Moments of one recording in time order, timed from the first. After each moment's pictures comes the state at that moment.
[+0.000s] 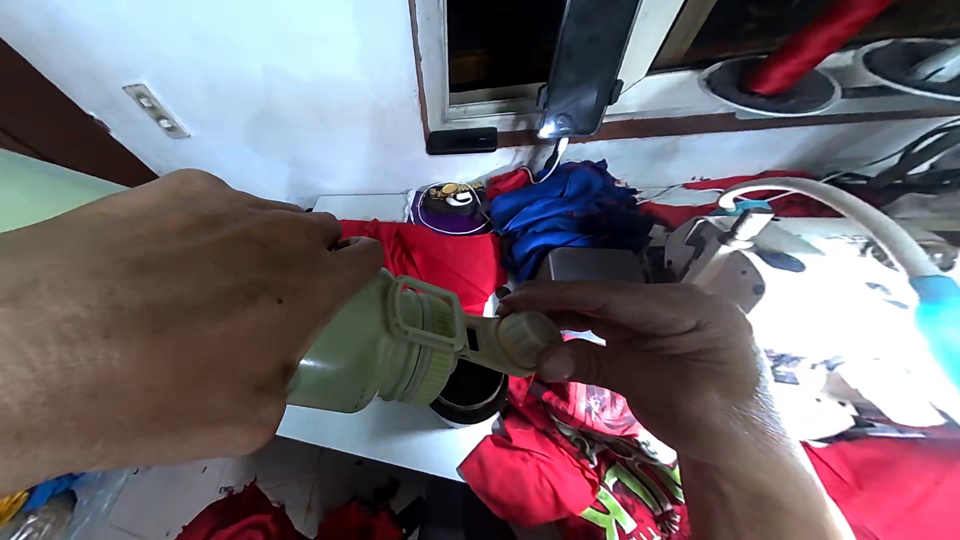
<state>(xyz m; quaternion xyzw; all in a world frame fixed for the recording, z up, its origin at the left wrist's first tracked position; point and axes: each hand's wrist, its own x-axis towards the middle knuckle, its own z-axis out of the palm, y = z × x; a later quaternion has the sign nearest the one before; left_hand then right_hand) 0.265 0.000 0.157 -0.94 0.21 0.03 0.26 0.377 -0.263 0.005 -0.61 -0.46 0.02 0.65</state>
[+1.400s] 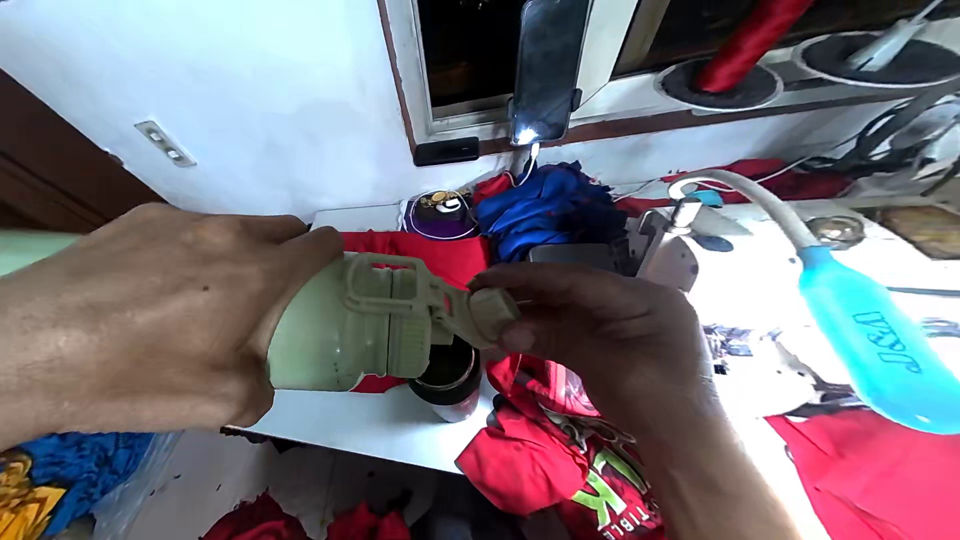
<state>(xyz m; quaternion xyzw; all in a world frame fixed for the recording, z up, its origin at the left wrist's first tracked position) 0.256 0.009 0.156 -0.97 0.17 -0.05 0.17 0.361 -0.263 0.012 -0.58 -0.43 0.00 0.70</state>
